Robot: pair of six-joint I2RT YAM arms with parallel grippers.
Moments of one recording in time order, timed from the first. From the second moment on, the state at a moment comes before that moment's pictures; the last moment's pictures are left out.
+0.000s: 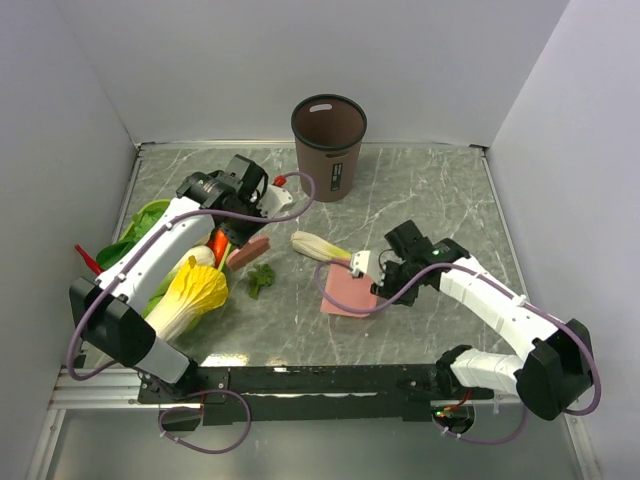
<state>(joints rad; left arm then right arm) -0.52 1.50 1.53 -1.15 -0.02 0.45 0.53 1.17 0.89 -0.95 -0.22 -0.78</state>
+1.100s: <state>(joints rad) -0.49 1.55 1.63 -1.21 0.01 0.18 0.73 1.48 0.91 -0.76 -0.14 -0.53</state>
